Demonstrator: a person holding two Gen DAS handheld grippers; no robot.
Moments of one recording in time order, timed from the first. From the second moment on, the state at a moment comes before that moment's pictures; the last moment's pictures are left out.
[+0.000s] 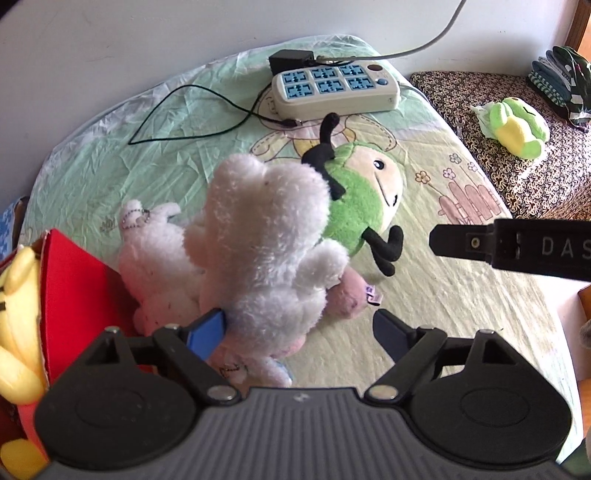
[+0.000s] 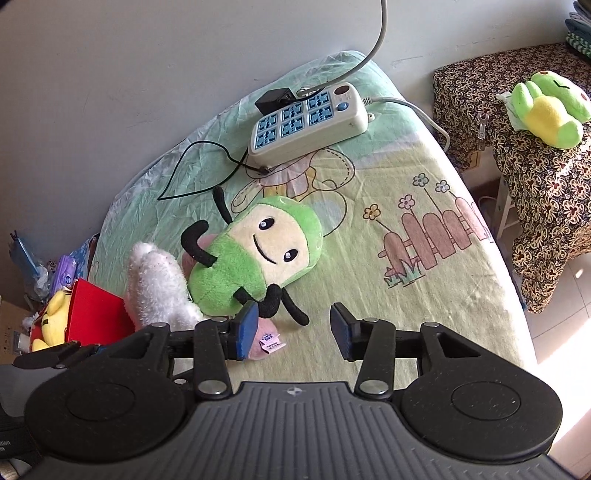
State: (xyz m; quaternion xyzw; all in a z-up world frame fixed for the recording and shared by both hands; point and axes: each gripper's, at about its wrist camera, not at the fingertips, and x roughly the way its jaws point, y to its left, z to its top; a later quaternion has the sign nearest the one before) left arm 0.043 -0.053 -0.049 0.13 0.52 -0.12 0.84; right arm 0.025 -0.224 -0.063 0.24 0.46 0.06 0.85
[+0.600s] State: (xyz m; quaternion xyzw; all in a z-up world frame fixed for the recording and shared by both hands) left arm 0.049 -0.027 -0.060 0.13 0.52 -0.09 0.84; right arm 0.046 -0.211 -0.053 0.22 0.44 0.08 0.87
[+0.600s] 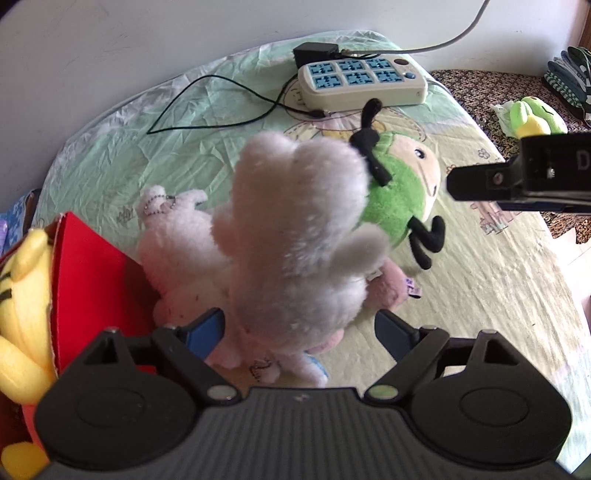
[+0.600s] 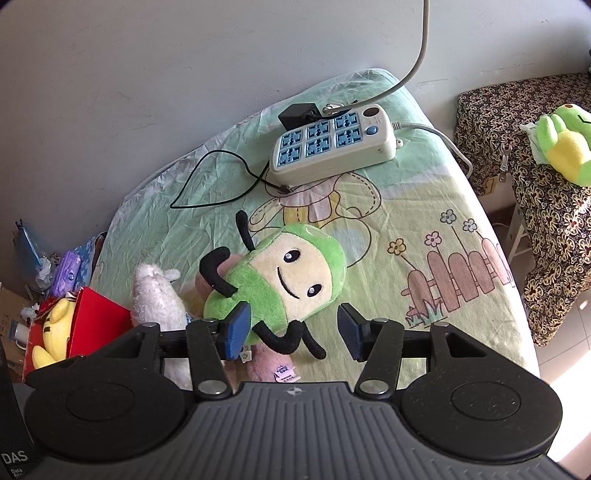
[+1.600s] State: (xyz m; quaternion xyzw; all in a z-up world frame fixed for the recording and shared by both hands) left arm 0.028 -0.057 -0.058 0.14 0.42 -0.30 0.84; right arm 0.103 -0.235 -0.125 0.40 0.49 0.14 0.76
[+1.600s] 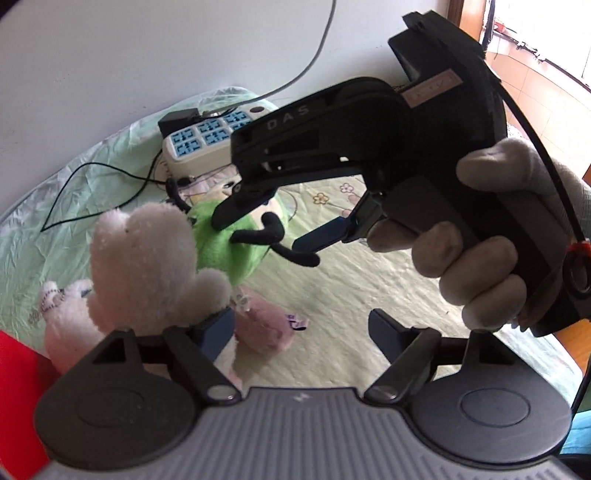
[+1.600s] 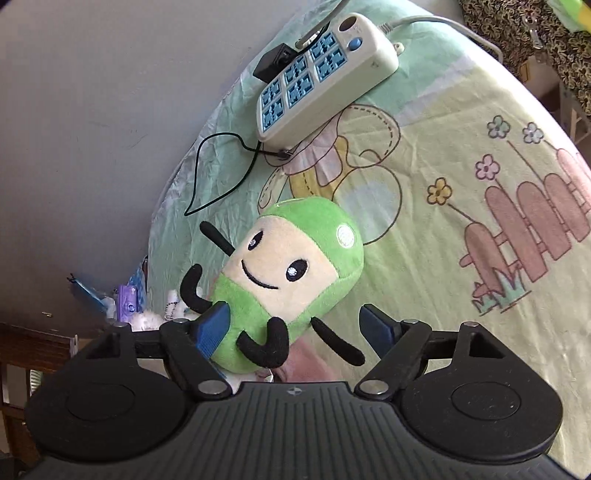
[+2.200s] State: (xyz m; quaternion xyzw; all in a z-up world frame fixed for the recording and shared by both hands) left arm 0.062 -0.062 -0.053 0.13 0.42 -0.29 0.85; right arm 0.114 -0.237 -0.126 0.36 0.48 0.22 0.77
